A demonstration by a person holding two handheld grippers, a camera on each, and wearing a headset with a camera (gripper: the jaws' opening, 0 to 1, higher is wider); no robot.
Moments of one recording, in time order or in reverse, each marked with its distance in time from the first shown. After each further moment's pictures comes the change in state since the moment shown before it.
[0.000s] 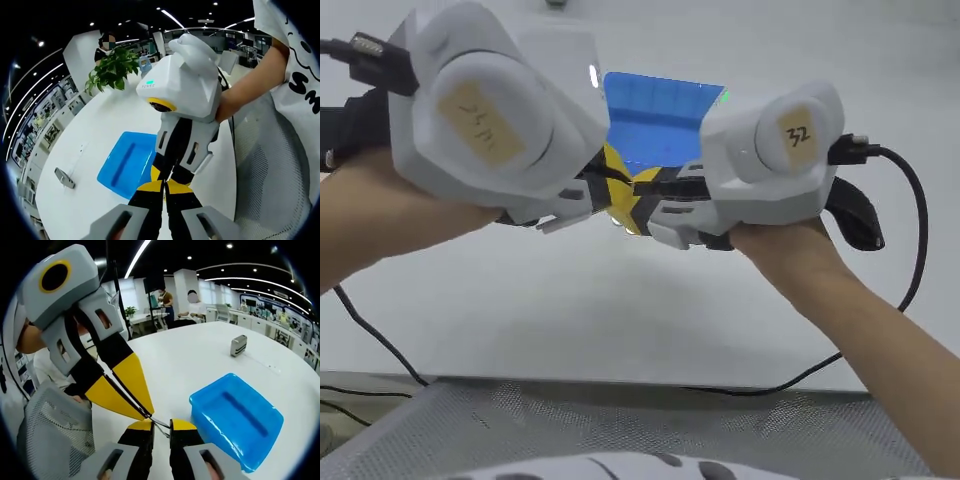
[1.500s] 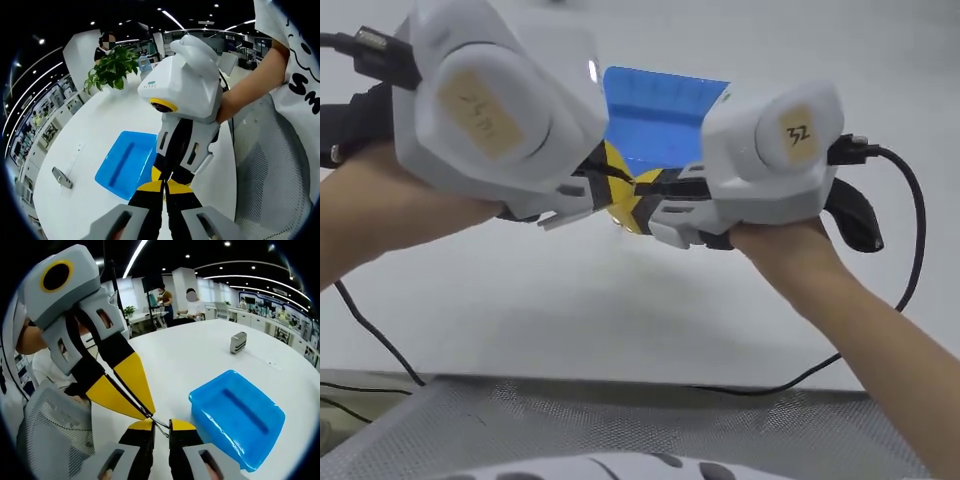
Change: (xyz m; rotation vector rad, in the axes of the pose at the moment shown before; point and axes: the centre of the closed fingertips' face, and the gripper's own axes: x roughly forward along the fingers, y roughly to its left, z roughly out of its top) left arm 0.007 0.003 -0.001 -0.006 -0.008 -0.021; right arm 0.001 -0.003 -0.003 0.011 0.010 0.004
